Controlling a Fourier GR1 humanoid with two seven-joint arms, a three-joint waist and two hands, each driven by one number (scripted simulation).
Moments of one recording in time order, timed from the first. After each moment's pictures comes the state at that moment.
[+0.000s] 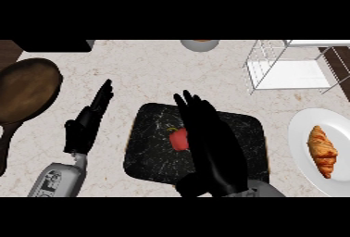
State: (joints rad) left arm -0.20 0.22 -0.17 -1.44 0.01 0.13 0.04; right arm -0.48 -0.12 0.67 -1.88 0.72 0.18 1.00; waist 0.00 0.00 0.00
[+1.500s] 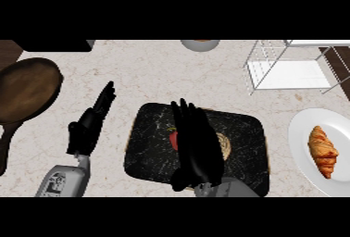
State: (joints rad) left arm -0.18 0.13 -0.10 -1.45 -0.08 0.05 0.04; right arm -0.40 0.00 0.69 -1.69 0.89 0.15 0.96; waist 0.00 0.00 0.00
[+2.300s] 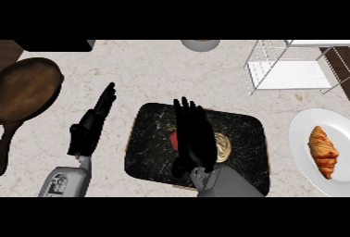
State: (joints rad) left arm -0.17 0.10 -0.07 -1.45 -0.12 0.02 0.02; right arm -0.44 0.00 0.69 -1.50 0.90 0.05 0.92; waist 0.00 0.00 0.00
